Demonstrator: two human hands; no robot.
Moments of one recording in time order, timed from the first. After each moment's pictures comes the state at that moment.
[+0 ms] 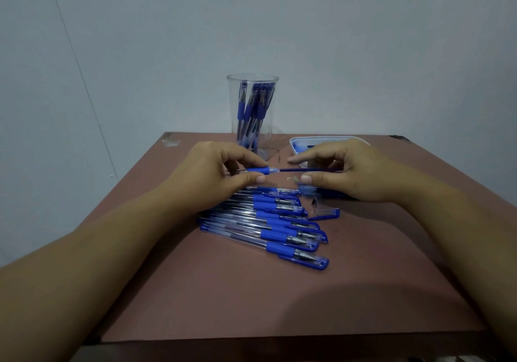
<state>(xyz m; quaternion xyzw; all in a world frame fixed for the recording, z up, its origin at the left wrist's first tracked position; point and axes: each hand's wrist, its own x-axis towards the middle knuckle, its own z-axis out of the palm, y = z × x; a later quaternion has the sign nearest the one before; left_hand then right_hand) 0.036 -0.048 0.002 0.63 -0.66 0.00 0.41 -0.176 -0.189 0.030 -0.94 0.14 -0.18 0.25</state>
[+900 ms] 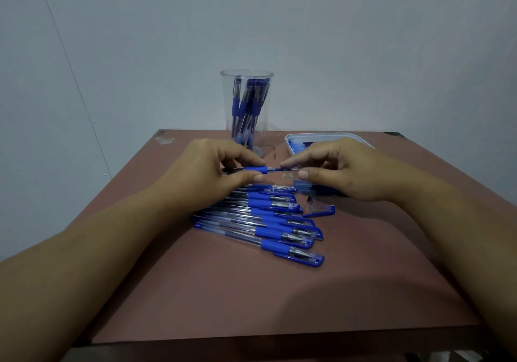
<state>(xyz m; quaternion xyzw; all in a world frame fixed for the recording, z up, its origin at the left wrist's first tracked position) 0.033 -0.050 0.003 0.61 -0.68 0.00 0.40 -0.176 -0.184 0.032 -0.94 0.13 -0.15 0.28</state>
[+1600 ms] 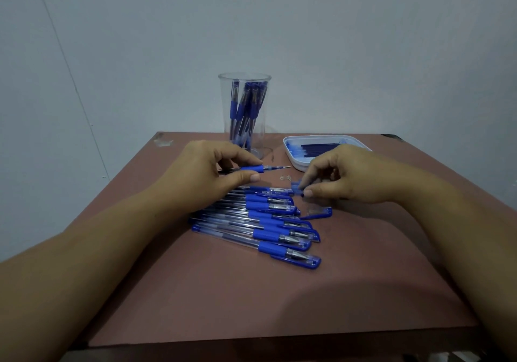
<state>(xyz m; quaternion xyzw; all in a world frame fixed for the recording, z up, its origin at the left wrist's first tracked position) 0.034 -0.050 0.003 0.62 -0.67 0.00 0.41 -0.181 -0.195 0.030 -0.95 0.20 -0.09 0.23</state>
